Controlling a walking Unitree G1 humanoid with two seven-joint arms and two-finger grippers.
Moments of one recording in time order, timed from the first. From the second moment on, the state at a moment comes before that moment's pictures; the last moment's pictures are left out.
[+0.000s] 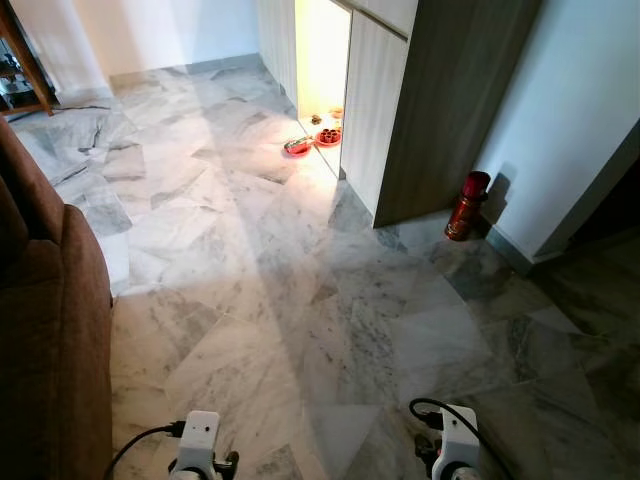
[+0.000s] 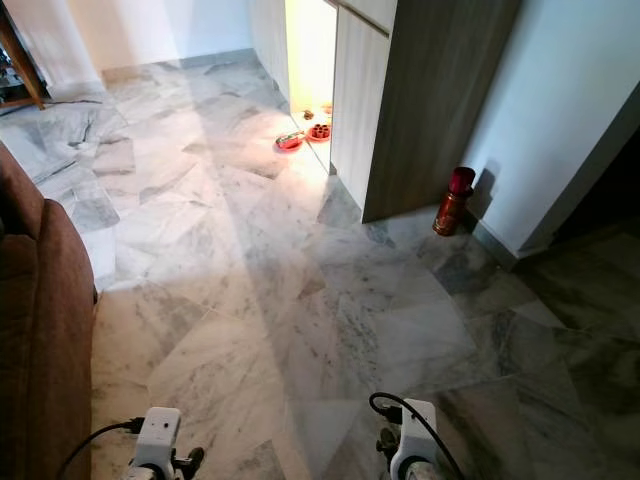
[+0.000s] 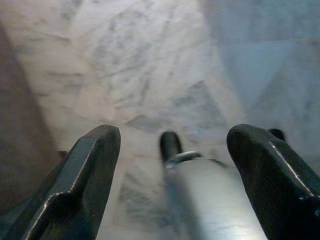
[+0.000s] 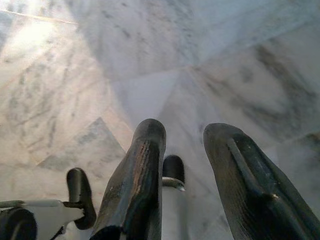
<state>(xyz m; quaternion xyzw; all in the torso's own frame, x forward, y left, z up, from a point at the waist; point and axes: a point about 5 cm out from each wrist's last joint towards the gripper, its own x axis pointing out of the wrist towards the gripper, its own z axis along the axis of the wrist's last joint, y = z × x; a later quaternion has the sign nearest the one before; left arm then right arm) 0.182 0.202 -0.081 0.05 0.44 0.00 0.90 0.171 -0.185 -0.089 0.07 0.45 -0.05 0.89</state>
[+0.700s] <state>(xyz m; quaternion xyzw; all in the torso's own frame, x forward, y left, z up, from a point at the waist) 0.187 0.213 -0.076 0.06 0.43 0.01 0.90 0.171 -0.183 -0.089 0.08 0.45 -0.05 0.89</state>
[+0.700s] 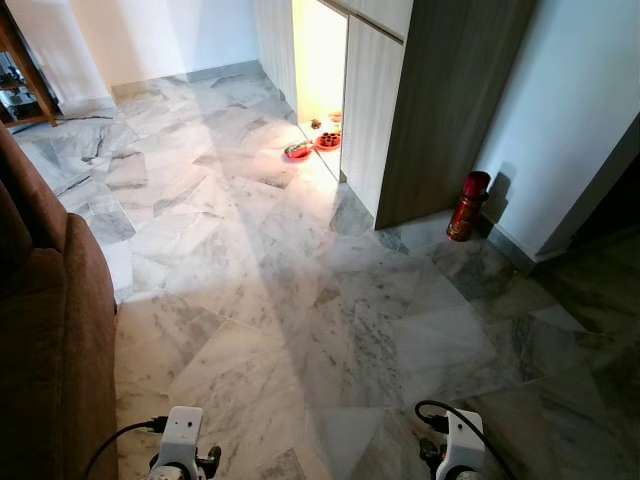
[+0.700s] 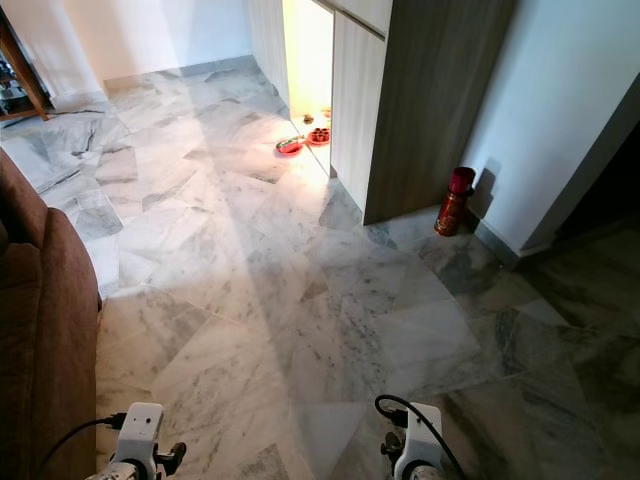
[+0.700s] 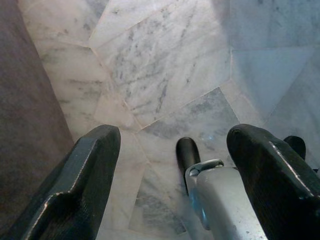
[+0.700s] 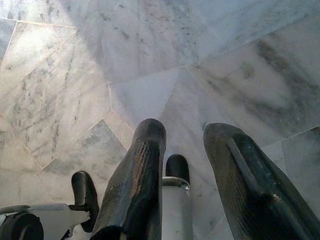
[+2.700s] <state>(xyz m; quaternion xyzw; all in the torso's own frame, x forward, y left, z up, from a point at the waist) 0.182 0.200 -0.082 0.05 0.44 0.01 0.89 0.160 -0.191 -0.093 0.07 0.47 -0.04 0.88</state>
